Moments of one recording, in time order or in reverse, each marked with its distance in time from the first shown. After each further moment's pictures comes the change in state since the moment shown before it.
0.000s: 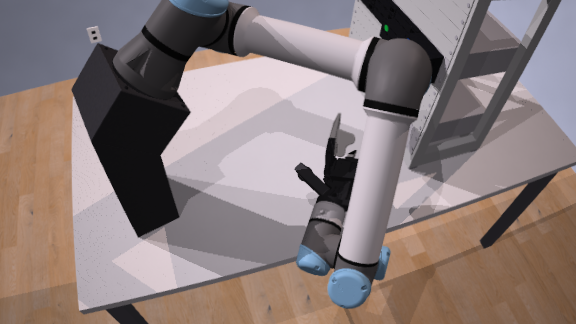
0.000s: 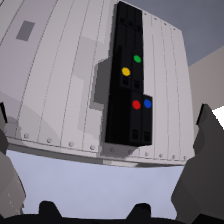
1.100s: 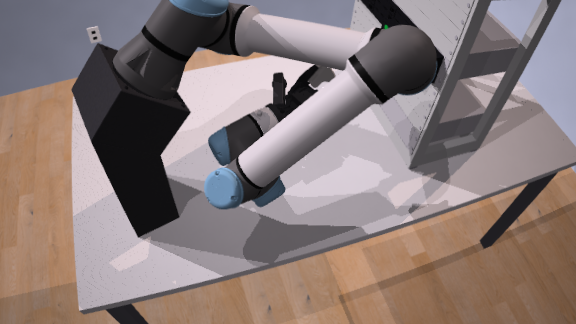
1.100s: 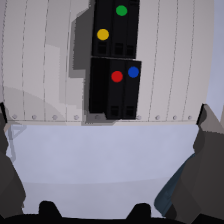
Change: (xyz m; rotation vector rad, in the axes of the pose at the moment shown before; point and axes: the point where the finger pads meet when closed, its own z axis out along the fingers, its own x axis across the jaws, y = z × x) arm 0.096 -0.019 0.097 -0.615 -0.215 0.175
